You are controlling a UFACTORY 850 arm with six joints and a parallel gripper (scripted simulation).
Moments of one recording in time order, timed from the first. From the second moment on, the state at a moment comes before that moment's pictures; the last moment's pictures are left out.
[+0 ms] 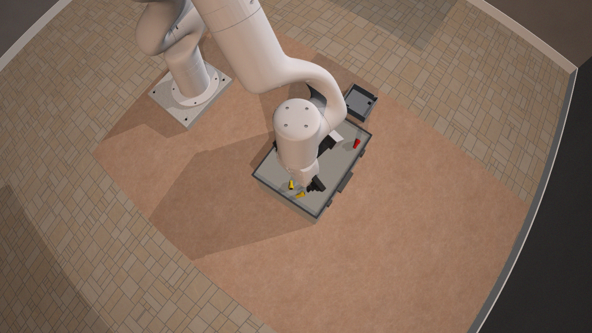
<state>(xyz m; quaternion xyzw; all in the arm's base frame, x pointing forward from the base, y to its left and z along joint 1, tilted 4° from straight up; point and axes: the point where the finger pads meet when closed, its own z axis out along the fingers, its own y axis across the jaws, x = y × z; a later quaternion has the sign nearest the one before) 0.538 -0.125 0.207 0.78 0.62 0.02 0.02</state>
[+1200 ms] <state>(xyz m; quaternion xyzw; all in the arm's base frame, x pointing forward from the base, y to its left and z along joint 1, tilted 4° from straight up) 0.499 -0.089 0.205 0.76 0.65 0.02 0.02</state>
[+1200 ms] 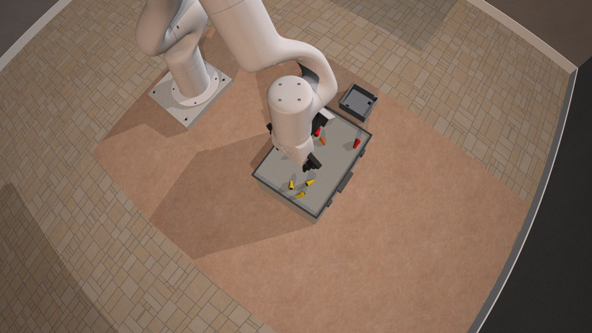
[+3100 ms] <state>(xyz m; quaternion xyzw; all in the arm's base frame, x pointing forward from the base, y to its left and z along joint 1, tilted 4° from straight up) 0.477 -0.071 0.204 0.74 0.67 0.02 0.02</state>
